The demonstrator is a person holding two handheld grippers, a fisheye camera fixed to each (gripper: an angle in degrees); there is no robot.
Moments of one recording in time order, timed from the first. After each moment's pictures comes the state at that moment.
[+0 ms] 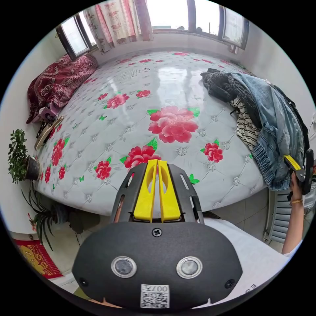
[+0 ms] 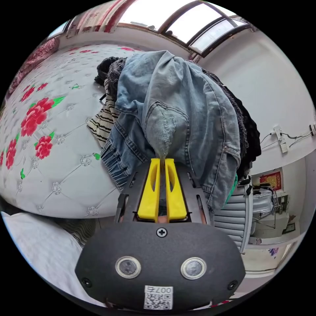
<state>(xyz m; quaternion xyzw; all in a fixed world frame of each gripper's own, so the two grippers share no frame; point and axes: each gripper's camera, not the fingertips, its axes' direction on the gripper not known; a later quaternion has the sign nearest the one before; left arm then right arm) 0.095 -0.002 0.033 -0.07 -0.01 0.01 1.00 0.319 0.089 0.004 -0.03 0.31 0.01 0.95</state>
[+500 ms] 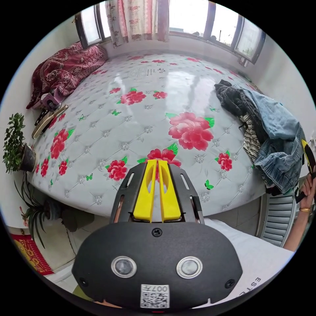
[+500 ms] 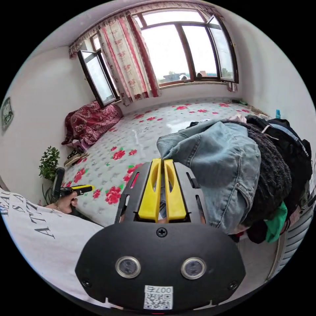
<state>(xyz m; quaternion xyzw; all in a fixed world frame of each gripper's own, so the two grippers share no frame) -0.017 -0.017 0.038 -0.05 0.03 -0.03 1.00 0.225 0.031 -0.108 0.18 -0.13 -0.03 0.97</state>
